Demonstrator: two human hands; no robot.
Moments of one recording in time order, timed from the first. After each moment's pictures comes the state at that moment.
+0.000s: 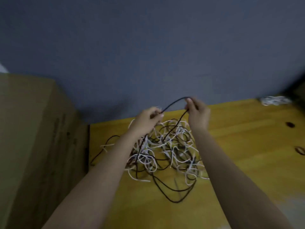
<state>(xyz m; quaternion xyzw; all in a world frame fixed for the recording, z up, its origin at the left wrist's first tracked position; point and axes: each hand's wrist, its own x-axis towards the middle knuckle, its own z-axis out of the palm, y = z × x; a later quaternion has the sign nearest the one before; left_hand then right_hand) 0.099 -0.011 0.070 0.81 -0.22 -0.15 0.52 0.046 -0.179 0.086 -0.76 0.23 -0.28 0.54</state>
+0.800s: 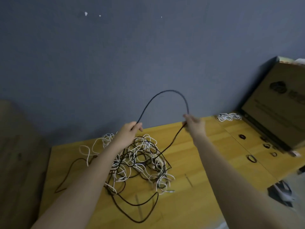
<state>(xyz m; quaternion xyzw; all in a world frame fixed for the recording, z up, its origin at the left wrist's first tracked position) 0.042 -0.109 0.105 0.85 -0.24 -0.09 0.46 -0.038 -0.346 0.131 -0.74 0.34 -0.21 0.54</state>
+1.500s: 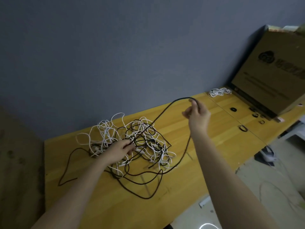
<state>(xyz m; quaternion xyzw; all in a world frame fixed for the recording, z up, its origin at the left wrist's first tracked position) 0.016 -0.048 0.022 0.84 -0.29 -0.30 0.34 -0.079 -0.283 0.114 -0.63 0.31 -0.40 0.60</state>
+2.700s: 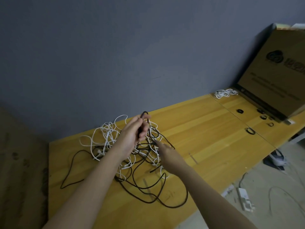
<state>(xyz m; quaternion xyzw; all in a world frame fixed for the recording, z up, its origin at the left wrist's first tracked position) -0.010 -0.090 0.096 0.54 -0.21 -0.30 0.76 -0.101 -0.232 0.014 -0.96 0.13 0.03 0.23</state>
